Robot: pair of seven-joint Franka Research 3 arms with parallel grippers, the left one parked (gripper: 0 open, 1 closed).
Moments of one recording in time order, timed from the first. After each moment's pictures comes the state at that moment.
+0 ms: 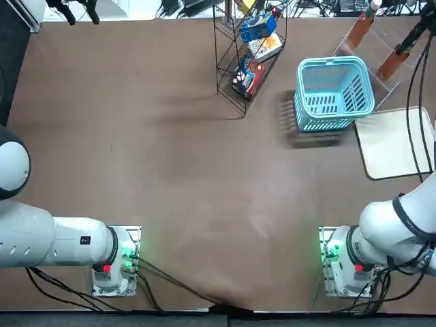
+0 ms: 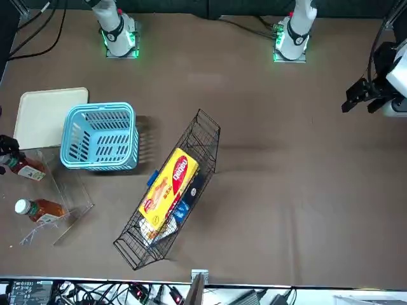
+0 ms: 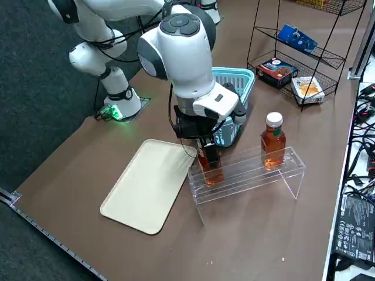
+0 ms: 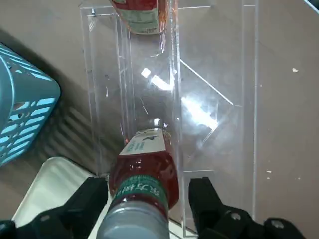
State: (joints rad) arm -0.41 0.49 0.00 -1.47 0.00 1.97 -1.05
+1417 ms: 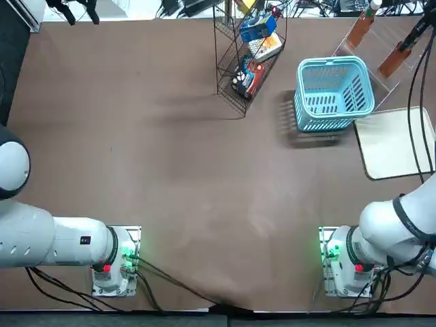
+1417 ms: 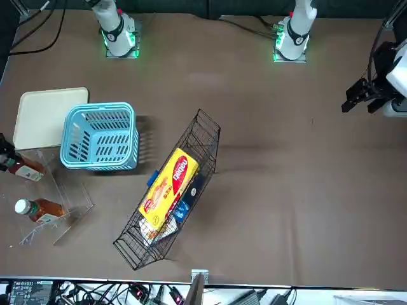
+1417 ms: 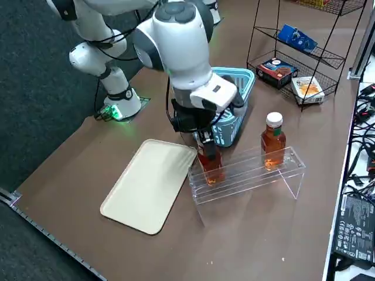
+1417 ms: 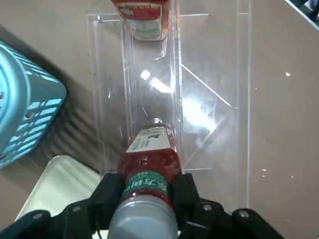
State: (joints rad) arm -0.41 0.46 0.01 -1.47 0.00 1.95 -1.06
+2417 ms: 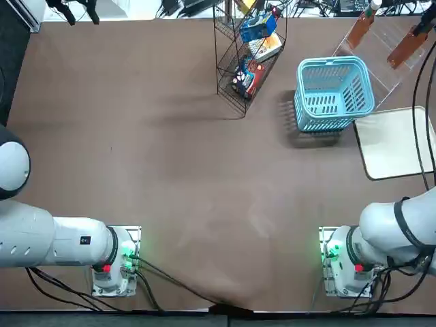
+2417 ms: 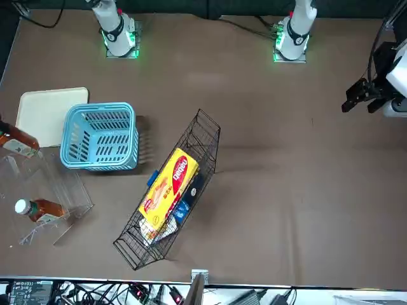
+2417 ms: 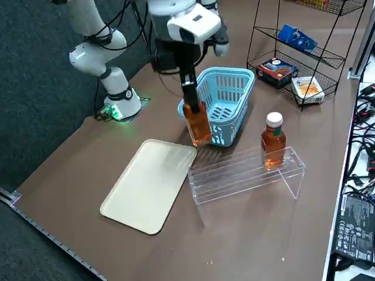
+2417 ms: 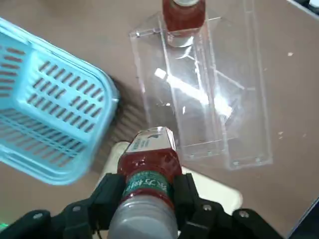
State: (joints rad) arm -0.38 0.26 0.03 -1.46 0.00 1.68 -0.87
